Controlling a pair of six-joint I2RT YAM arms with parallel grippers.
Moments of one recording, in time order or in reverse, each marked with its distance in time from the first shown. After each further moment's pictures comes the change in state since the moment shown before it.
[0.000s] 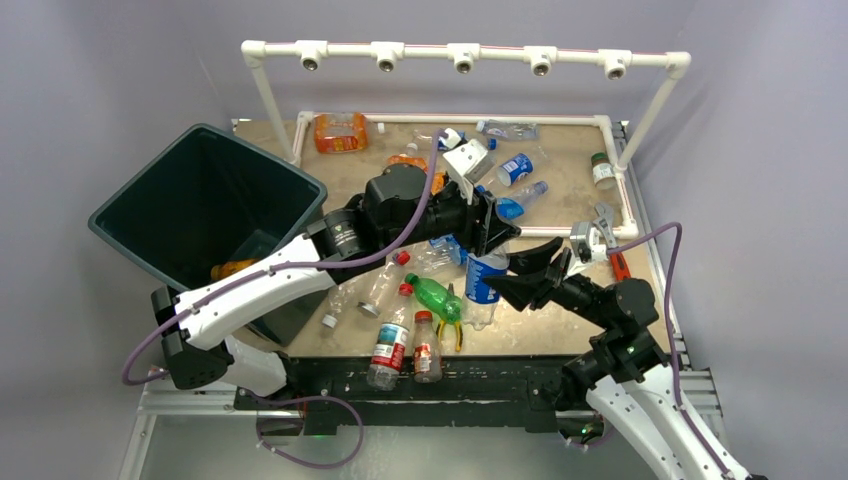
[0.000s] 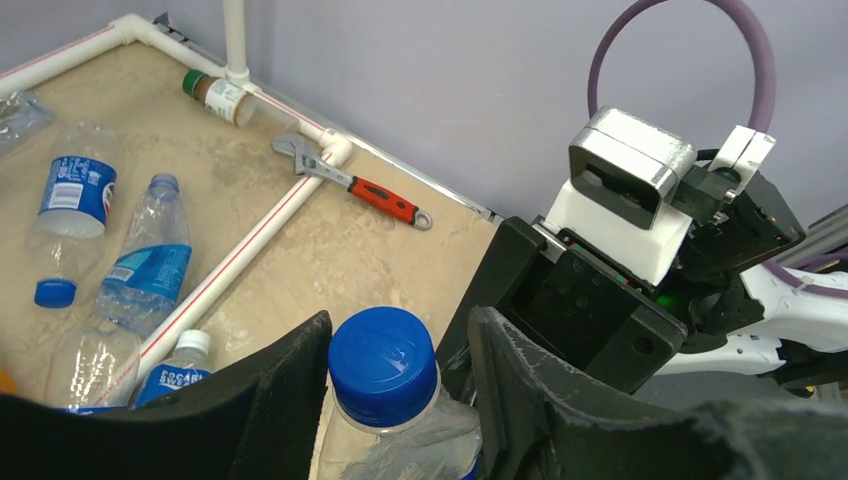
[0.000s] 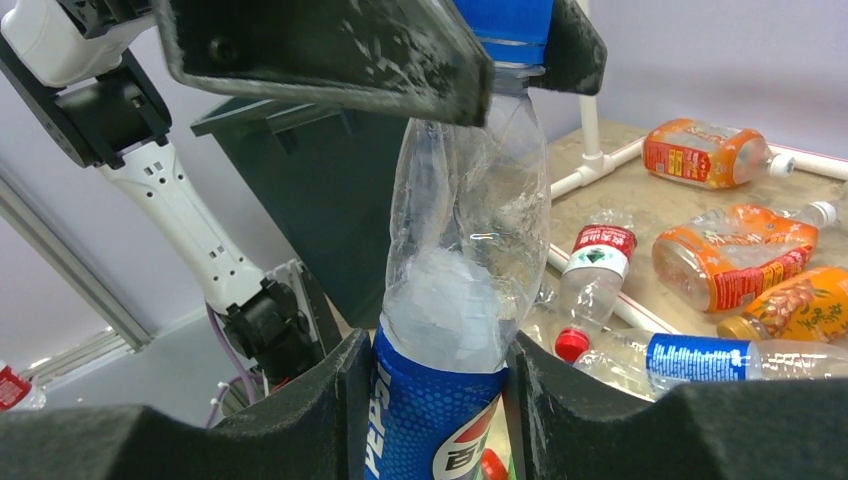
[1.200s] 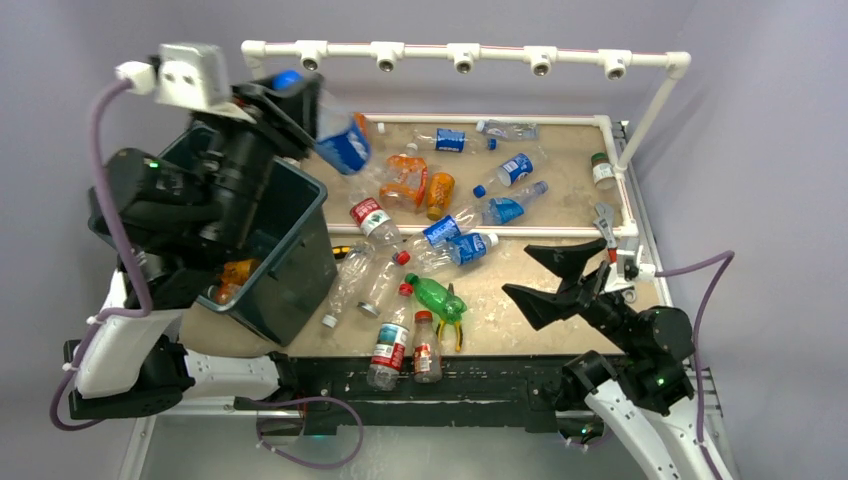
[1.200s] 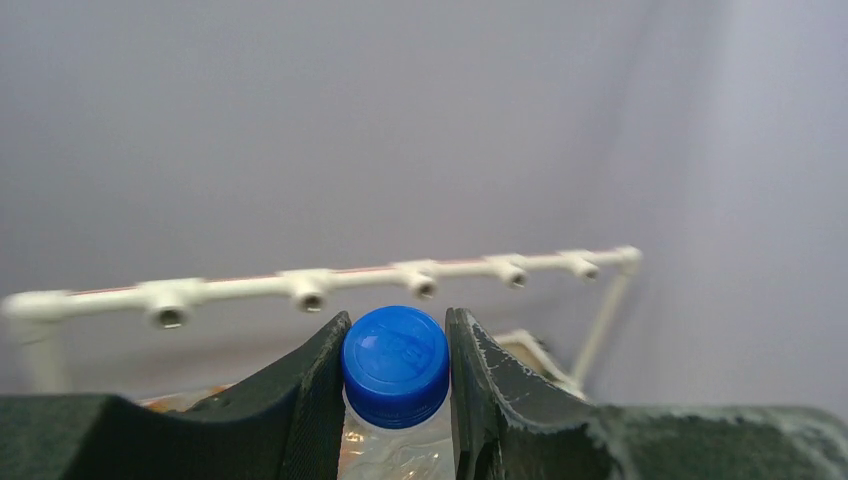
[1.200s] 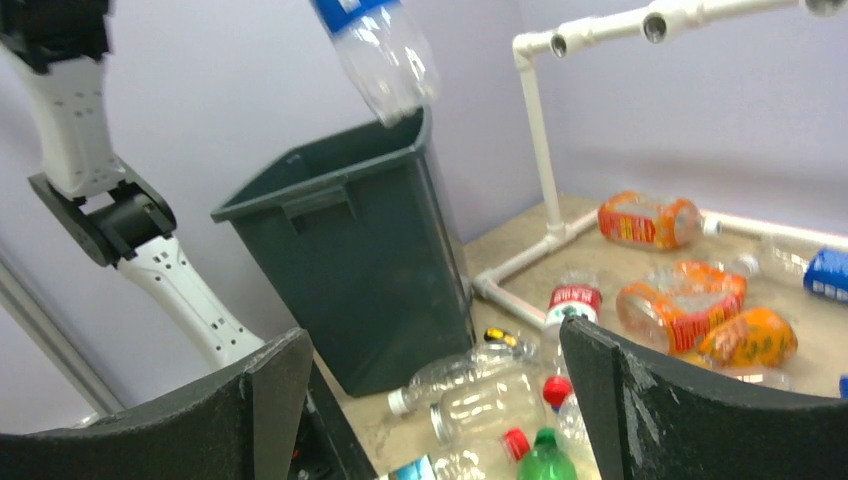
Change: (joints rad) left arm -0.006 -0.247 0.361 -0.083 -0.734 0.391; right arm 0.005 -0.196 0.098 -0.172 0.166 0.046
